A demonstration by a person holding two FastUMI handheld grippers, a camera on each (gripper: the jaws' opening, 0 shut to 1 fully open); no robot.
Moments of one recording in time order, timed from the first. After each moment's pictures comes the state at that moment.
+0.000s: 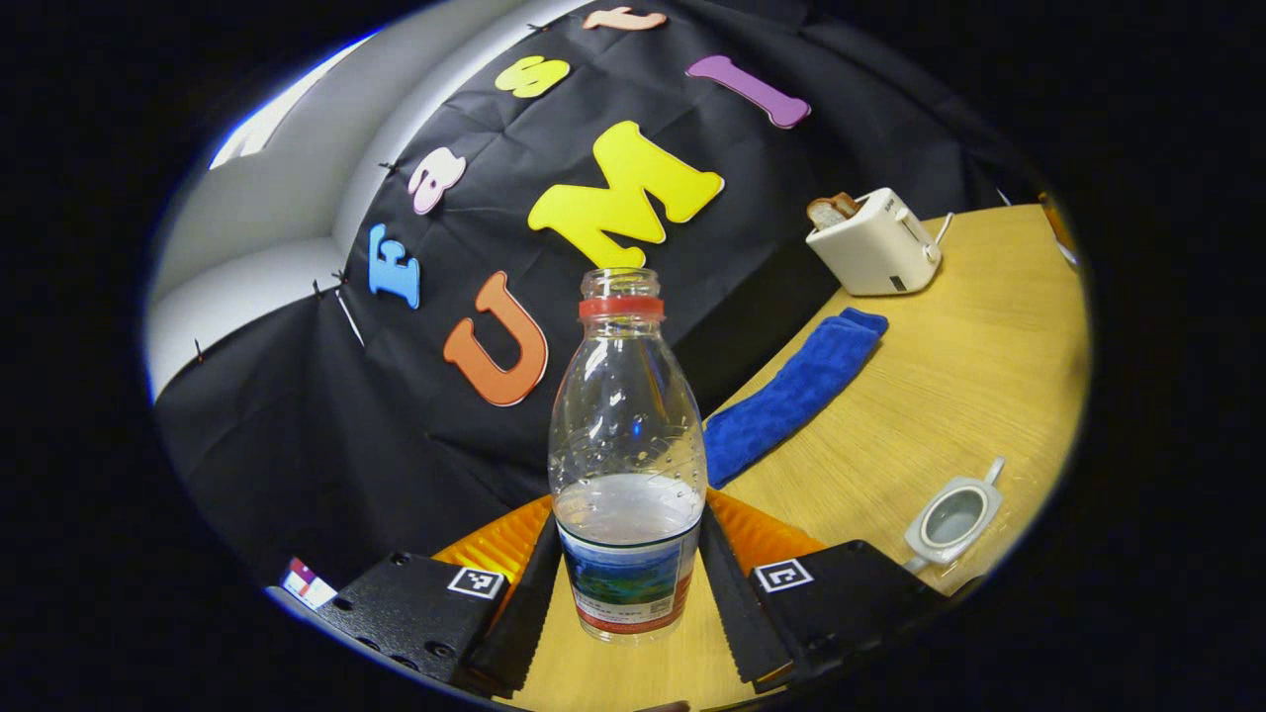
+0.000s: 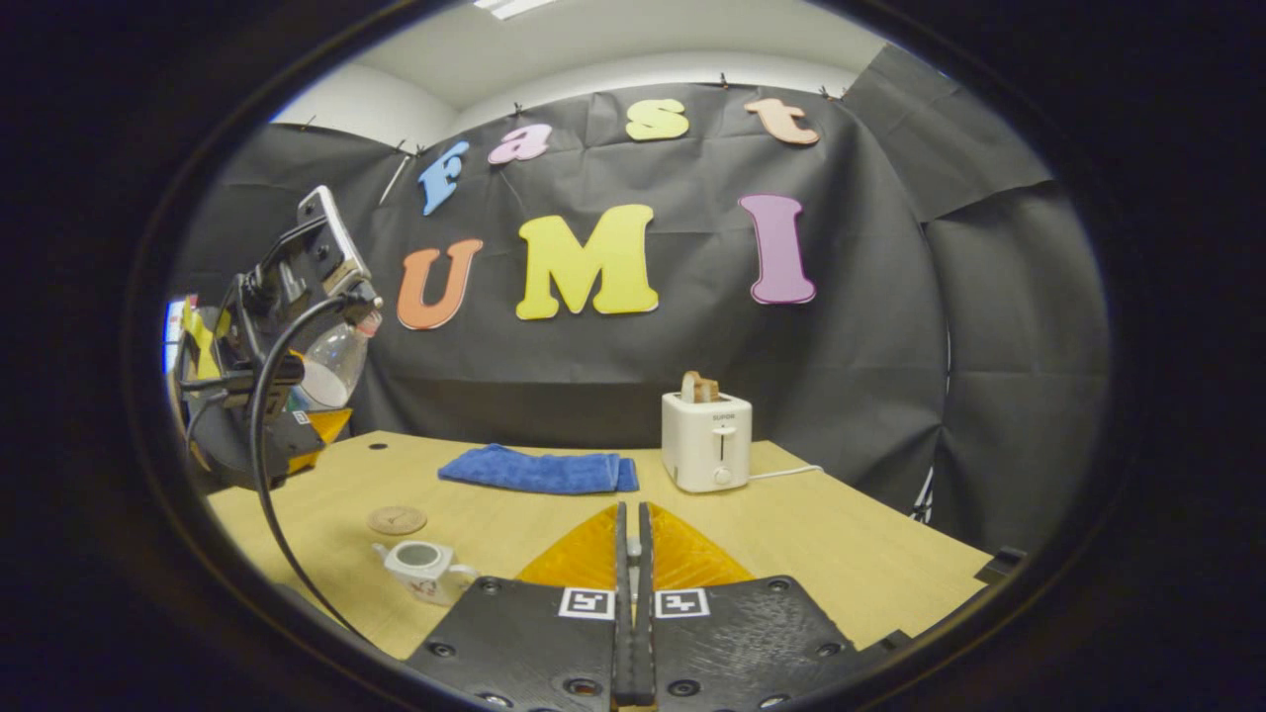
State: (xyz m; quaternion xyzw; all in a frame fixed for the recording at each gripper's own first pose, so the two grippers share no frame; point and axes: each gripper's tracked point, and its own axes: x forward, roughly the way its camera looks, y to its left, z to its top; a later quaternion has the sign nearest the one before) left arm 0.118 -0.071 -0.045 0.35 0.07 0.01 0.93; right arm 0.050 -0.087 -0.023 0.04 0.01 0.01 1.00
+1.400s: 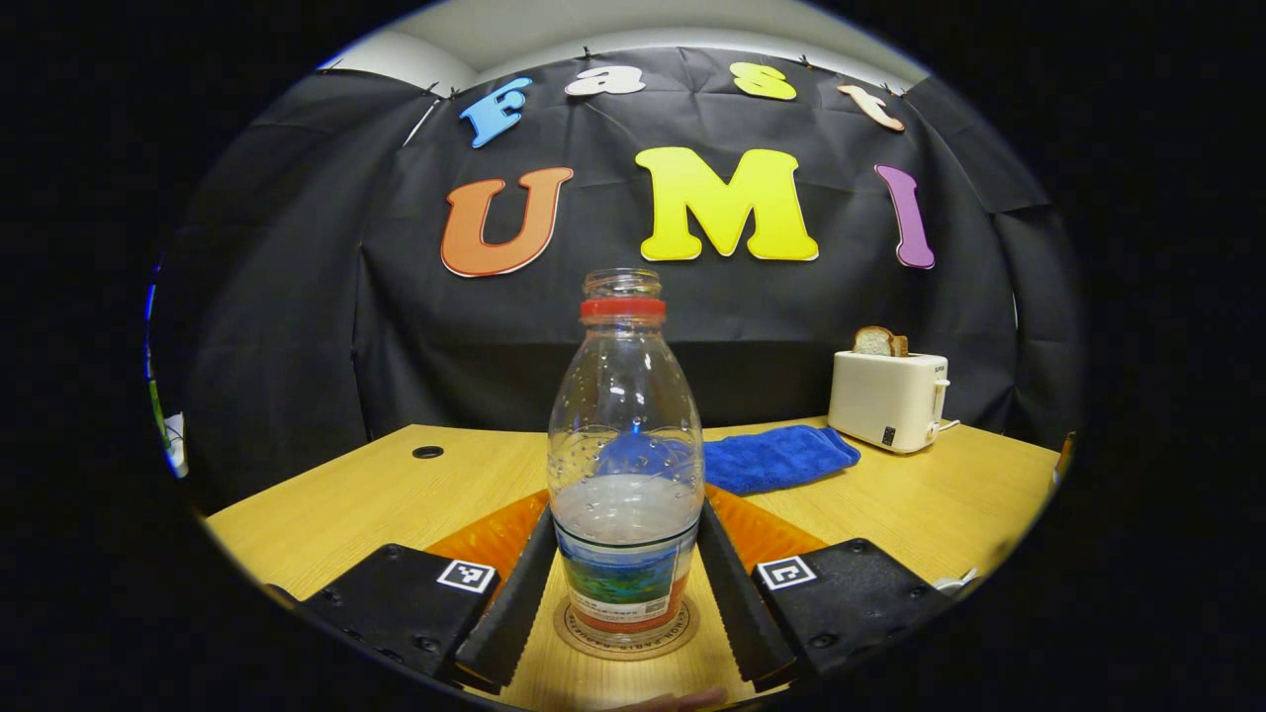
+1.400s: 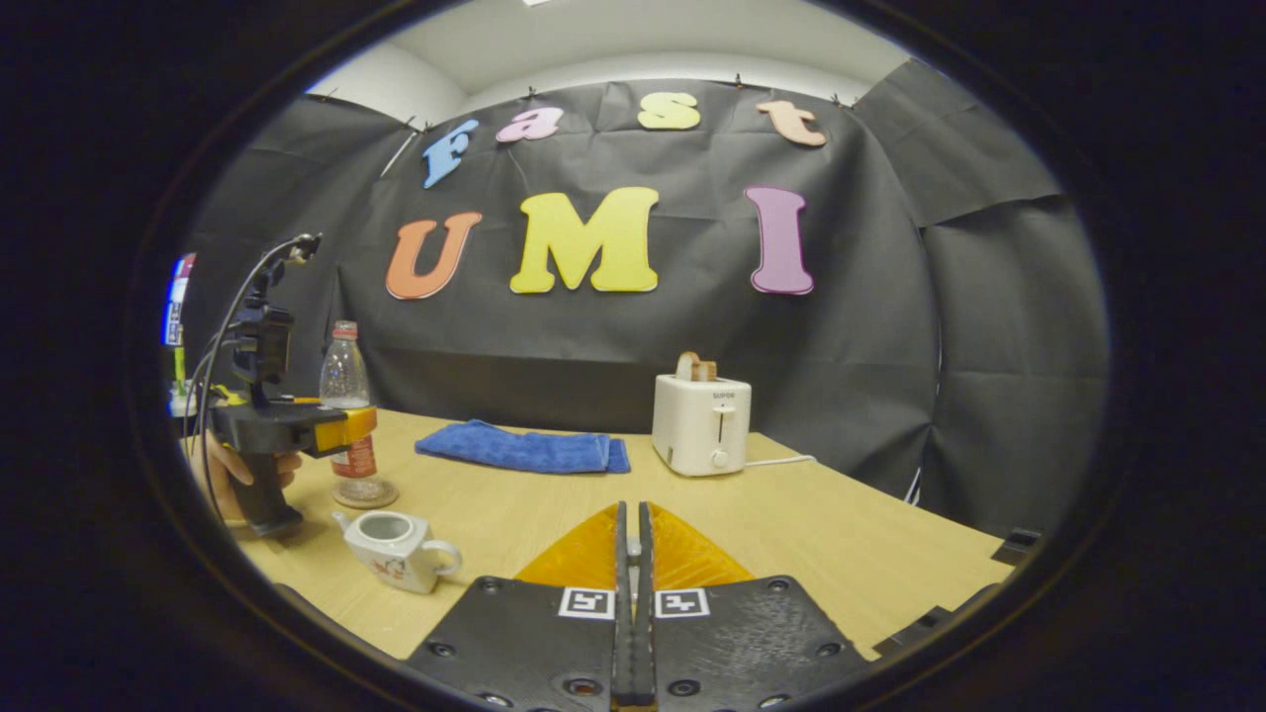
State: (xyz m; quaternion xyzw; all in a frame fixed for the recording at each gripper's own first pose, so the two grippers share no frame) left arm 0.198 -0.069 -0.123 0.00 0.04 -0.07 1.00; right arm 0.071 -0.070 -0.070 0.01 0.02 -0.03 1.00
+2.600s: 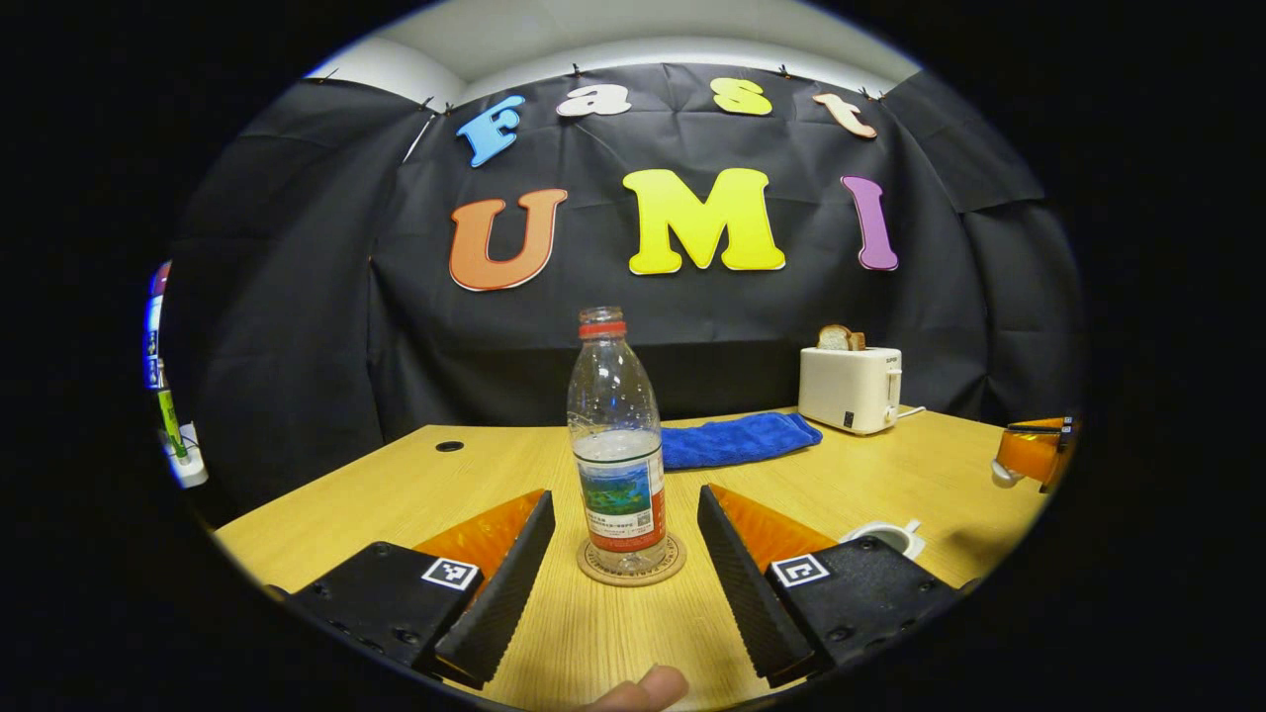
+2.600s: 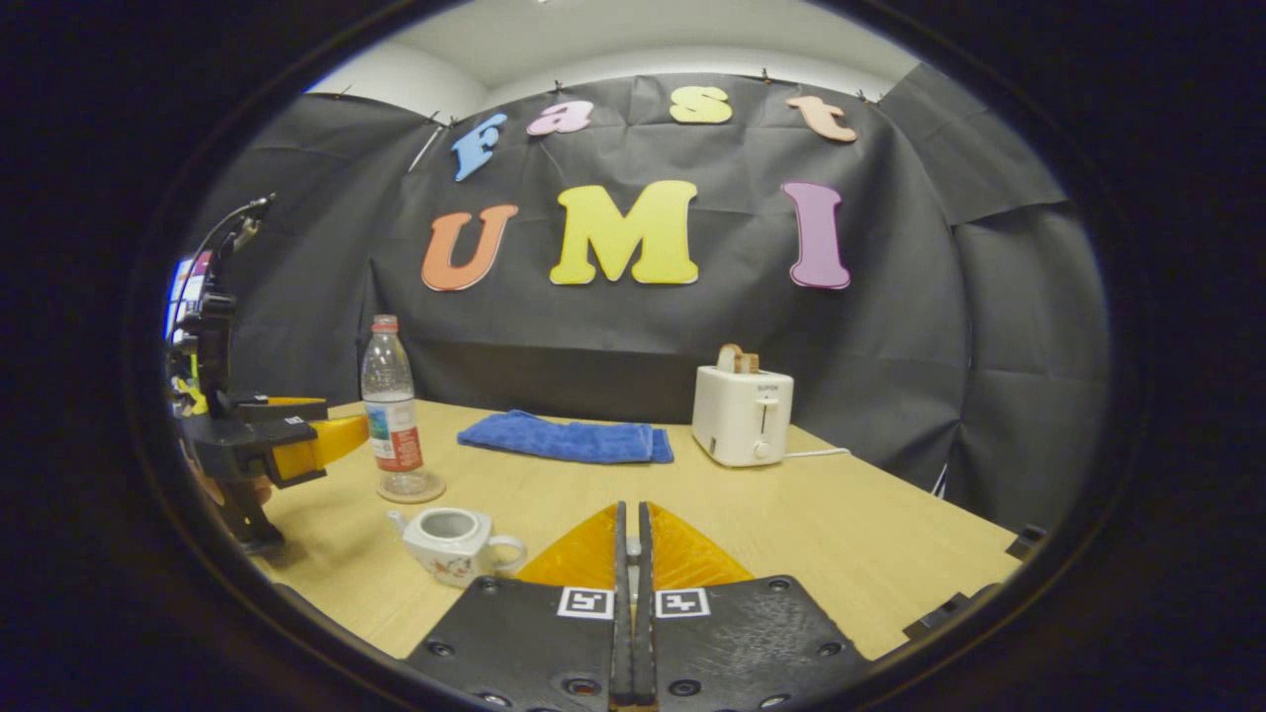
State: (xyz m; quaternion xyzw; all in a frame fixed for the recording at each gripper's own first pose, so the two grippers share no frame) left arm 0.103 -0.046 -0.111 0.02 0.05 -0.08 1.00; right arm 0.053 -0.026 -0.057 0.00 0.03 0.02 1.00
